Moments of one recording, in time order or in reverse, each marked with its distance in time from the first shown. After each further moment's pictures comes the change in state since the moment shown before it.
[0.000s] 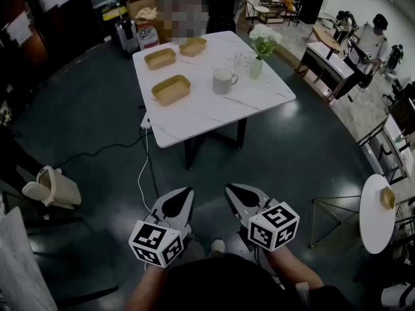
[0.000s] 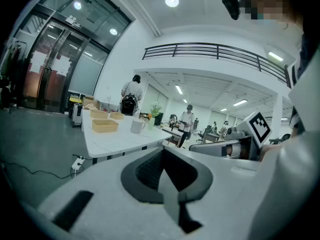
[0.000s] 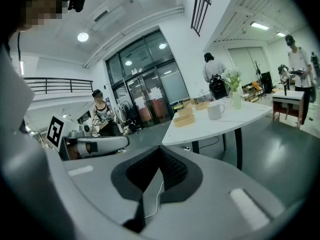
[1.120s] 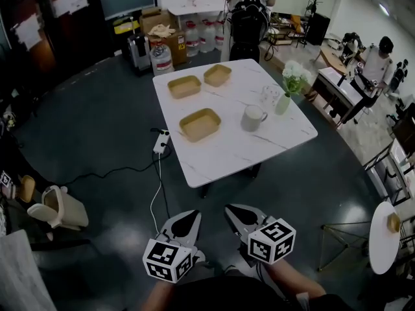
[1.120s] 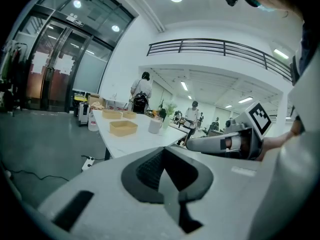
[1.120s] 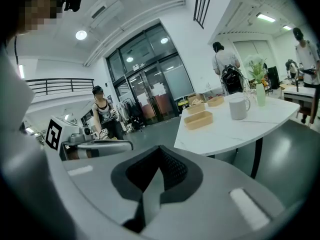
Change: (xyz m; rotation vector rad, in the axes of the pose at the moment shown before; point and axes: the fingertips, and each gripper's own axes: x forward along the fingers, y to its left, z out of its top) left arm -0.002 0.135 0.031 -0.004 0.058 0.043; right arm 0.146 0.035 0.038 0.009 0.047 0.046
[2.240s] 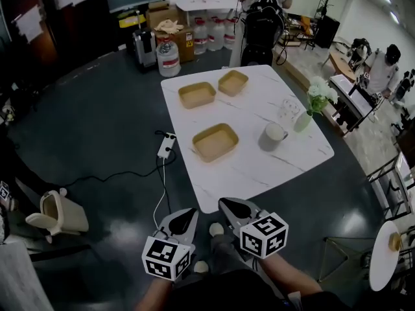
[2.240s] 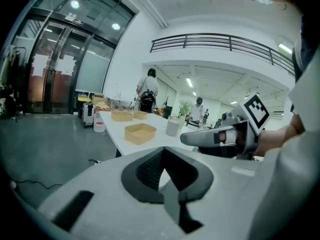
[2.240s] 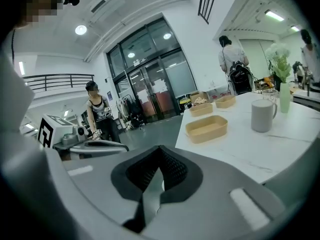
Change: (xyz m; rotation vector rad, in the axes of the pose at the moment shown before) left arm 0.059 0.120 0.037 0.017 0.031 0.043; right arm 0.139 -0.042 0.054 -0.037 0.037 0.004
